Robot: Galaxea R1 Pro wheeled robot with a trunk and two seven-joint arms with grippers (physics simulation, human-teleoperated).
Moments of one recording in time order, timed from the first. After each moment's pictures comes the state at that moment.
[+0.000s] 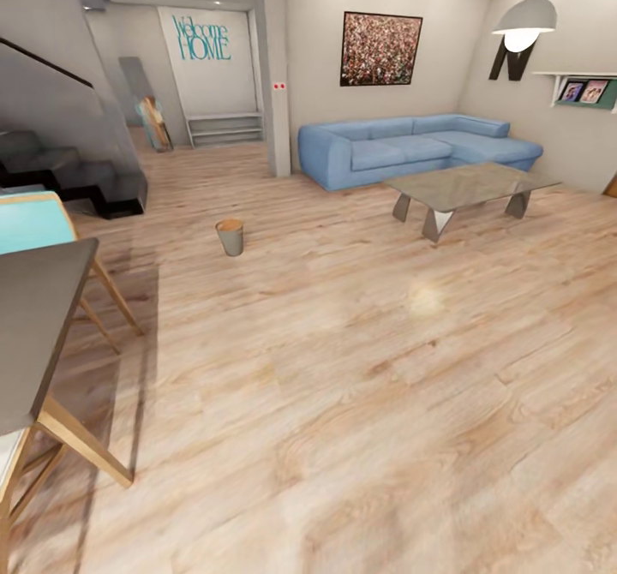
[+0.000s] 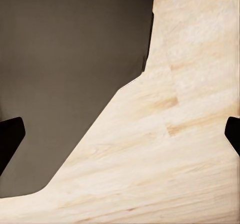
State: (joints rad) left arm -0.01 -0.07 0.00 -0.03 0.00 -0.06 0.01; right arm 0.00 0.00 0.01 0.02 0.01 0.00 -0.09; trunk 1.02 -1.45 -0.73
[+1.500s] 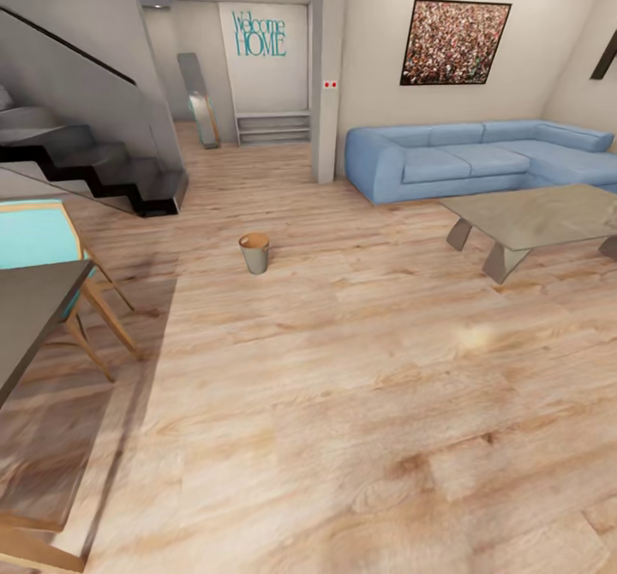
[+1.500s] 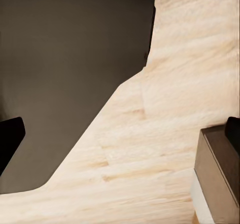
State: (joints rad) left arm -0.01 -0.07 0.00 -0.03 0.00 -0.06 0.01; right arm 0.00 0.00 0.01 0.02 0.01 0.00 -0.09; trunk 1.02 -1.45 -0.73
